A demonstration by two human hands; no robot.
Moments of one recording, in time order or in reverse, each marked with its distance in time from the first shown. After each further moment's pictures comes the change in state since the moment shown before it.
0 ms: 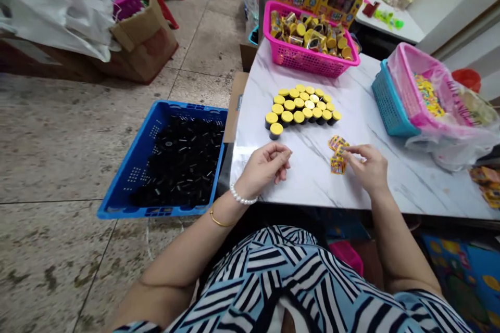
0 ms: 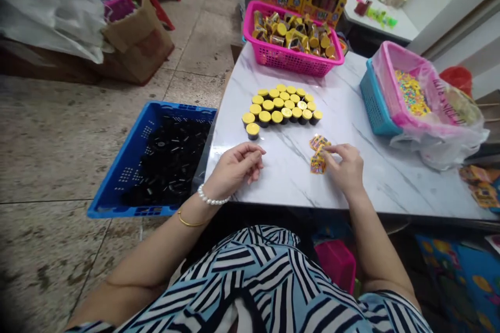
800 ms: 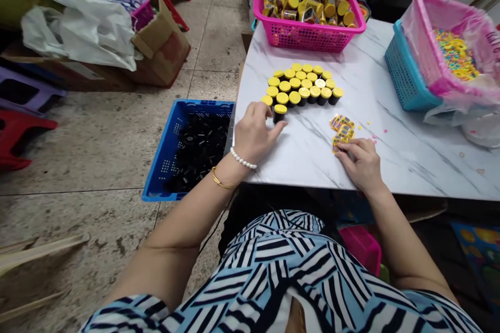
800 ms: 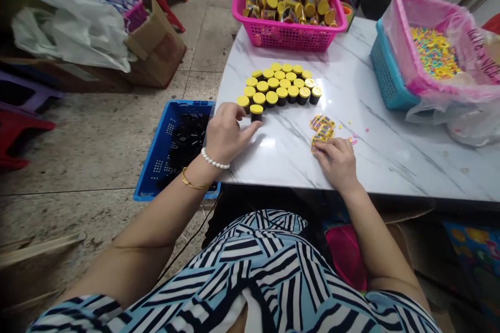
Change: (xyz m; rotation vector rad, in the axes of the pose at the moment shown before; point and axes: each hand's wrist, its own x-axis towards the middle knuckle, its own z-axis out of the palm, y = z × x) left_hand 0.037 0.004 -0.012 1.316 0.422 0.686; right_hand -0.047 0.006 0.018 0.071 0.017 -0.187
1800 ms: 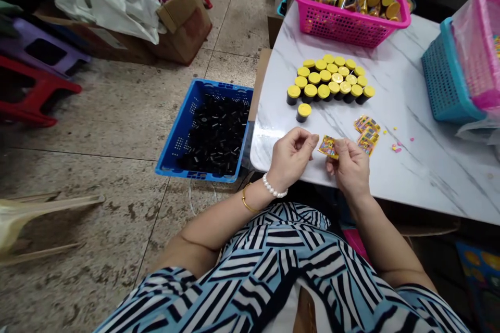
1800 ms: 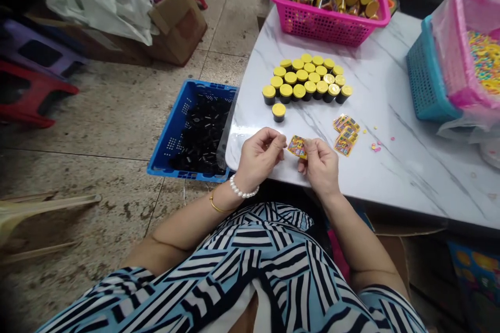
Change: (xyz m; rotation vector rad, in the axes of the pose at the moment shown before) left_hand -0.062 0.059 -0.007 -1.049 -0.088 -0.540; right_hand 0.017 -0.112 0.037 1.033 -0.181 0.679
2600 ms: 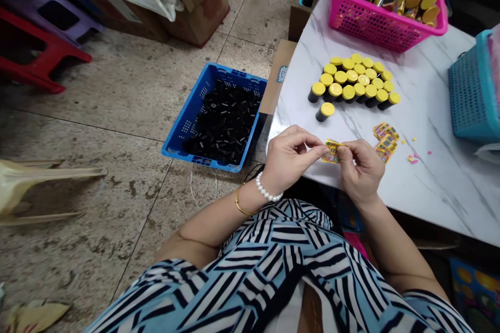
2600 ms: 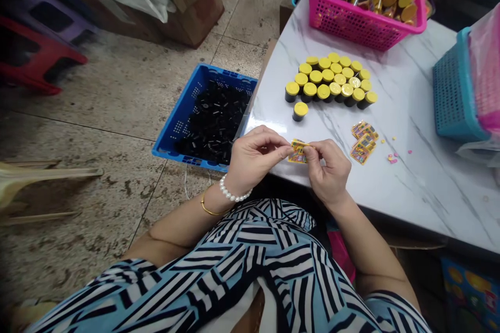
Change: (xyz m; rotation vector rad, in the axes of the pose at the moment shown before) left_hand -0.012 0.018 -0.042 0.215 0.113 0.262; right_hand 0.003 -0.015 0.017 -0.630 -0.002 -0.758
